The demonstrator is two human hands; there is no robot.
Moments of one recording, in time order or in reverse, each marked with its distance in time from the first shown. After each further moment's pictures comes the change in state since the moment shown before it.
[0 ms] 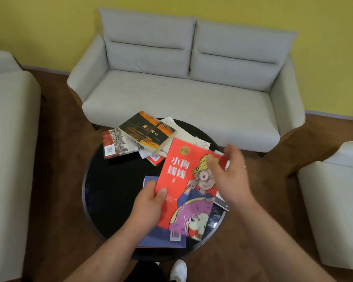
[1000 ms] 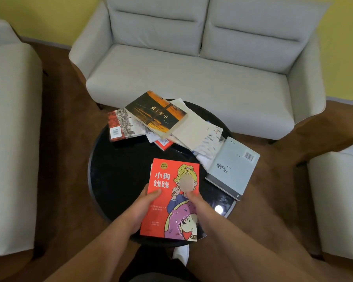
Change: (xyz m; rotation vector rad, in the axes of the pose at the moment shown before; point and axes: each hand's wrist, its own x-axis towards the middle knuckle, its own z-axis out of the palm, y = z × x) left_hand 0.041 -0.098 -0.009 -0.450 -0.246 -0.533; right_hand -0.027 0.133 0.117 0.403 -0.592 0.710
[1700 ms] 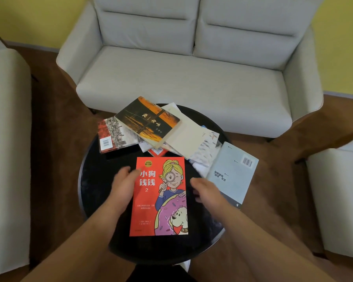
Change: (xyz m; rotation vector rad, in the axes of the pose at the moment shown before) left_hand 0.045 0.073 -0.028 0.192 0.396 0.206; right_hand 0.029 -0.063 -0.028 -0.169 0.208 -0.142
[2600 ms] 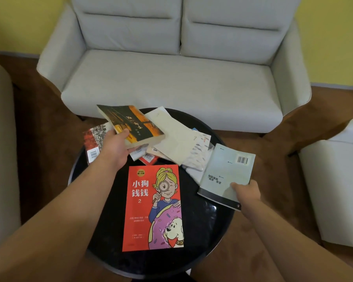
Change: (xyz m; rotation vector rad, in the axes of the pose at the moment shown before) left_hand 0.055 0.130 0.021 -0.494 -0.039 0.081; right_hand 0.047 0.036 -0.109 0.091 0.627 0.184
